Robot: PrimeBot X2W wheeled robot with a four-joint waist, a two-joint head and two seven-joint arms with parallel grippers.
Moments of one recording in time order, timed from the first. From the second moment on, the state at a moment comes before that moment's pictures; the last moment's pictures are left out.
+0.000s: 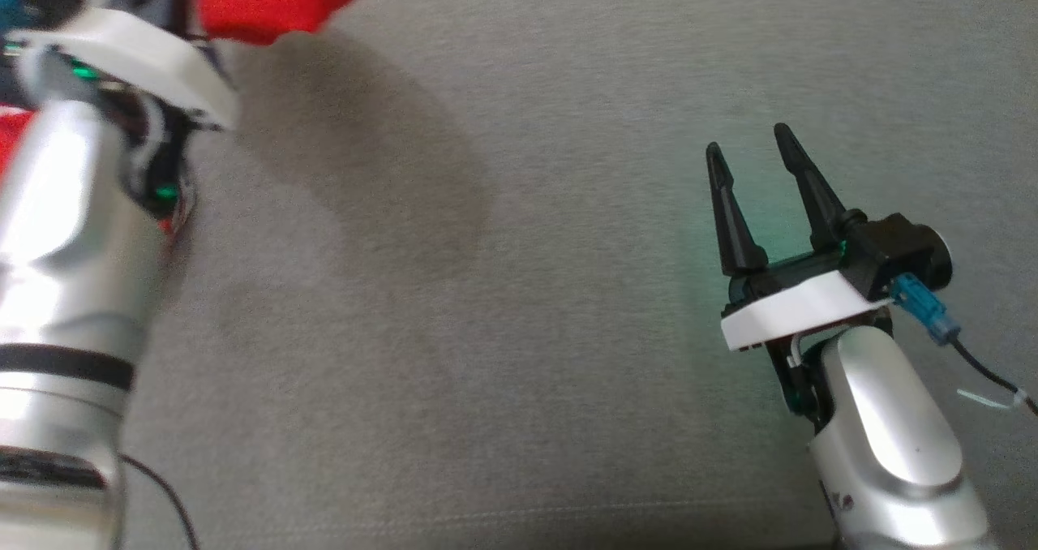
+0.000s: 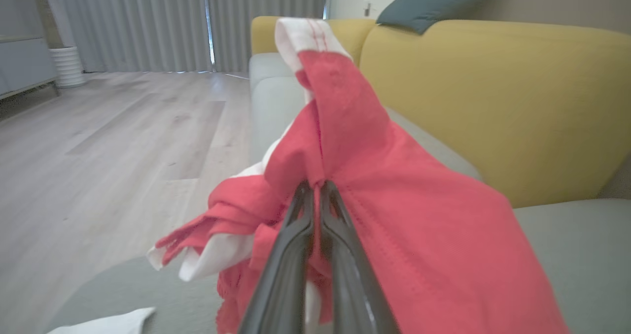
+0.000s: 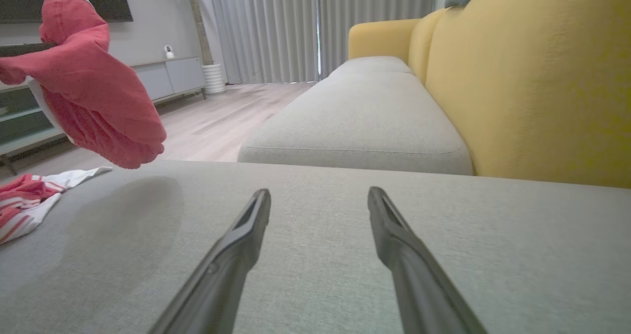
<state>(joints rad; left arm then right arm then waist) -0.96 0.28 -0.42 0.82 -0.50 -0.13 -0.25 -0.37 -0.06 0.19 0.35 0.11 0.12 -0.25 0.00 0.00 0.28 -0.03</state>
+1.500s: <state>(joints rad) -0.24 0.09 -0.21 0.37 -0.24 0.05 -0.25 -0.27 -0.06 0.19 0.36 0.14 0.12 -0.25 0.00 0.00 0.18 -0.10</state>
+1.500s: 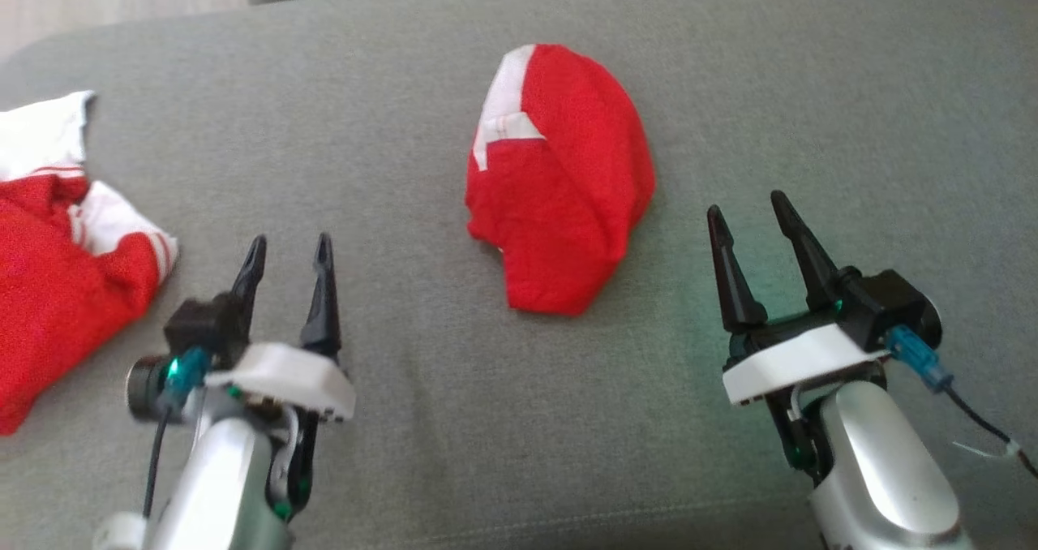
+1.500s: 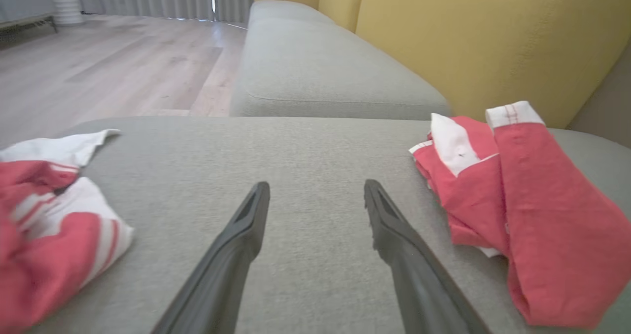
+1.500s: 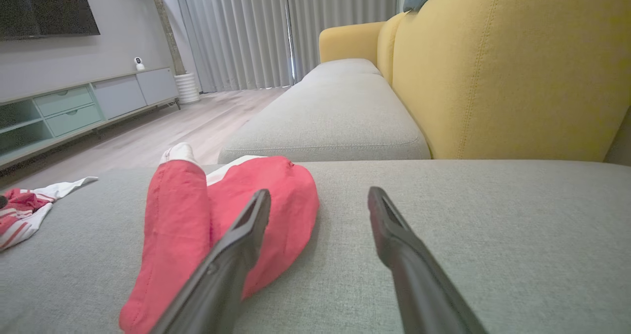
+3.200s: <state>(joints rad) -0.03 0.05 -0.23 0.25 -0.21 0.03 -0.25 -0.61 -0.06 0.25 0.77 0.13 0.12 -0.17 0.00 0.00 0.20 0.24</state>
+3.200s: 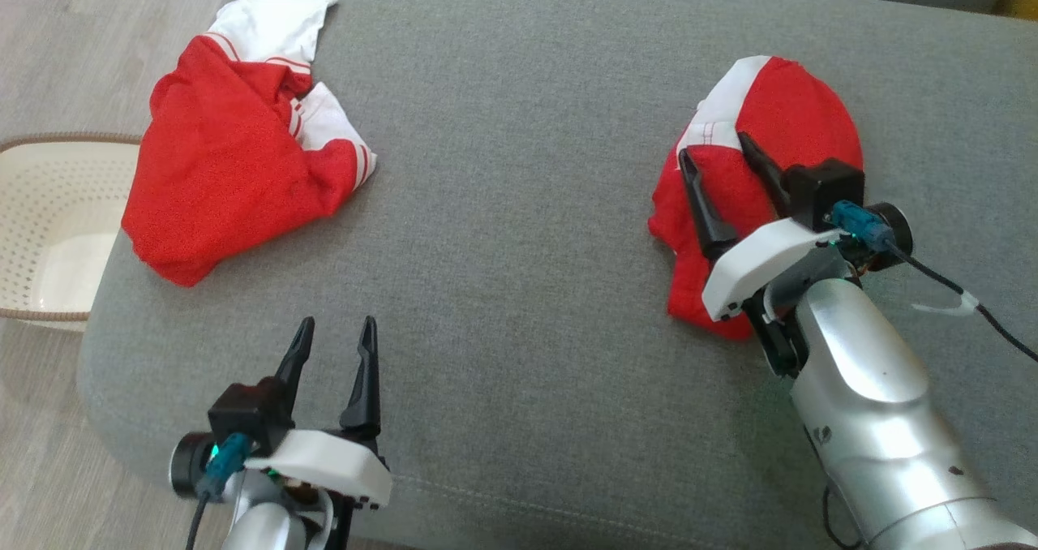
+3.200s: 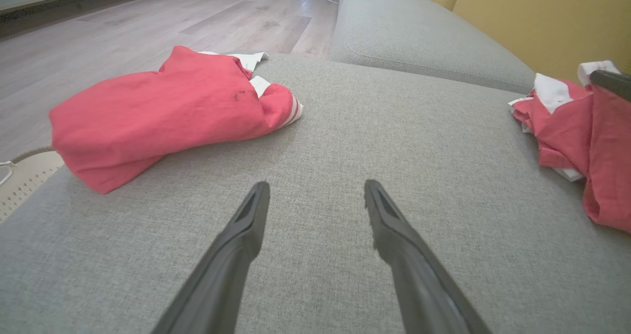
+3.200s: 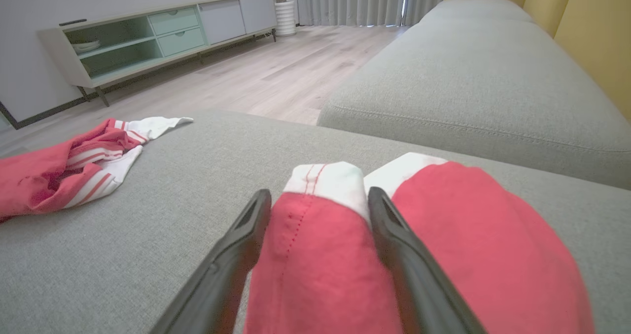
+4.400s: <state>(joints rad) -0.05 0.05 -0.30 0.28 -0.24 0.02 -0.25 -0.81 -0.23 0.11 0.44 0.04 0.12 -0.13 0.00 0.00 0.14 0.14</state>
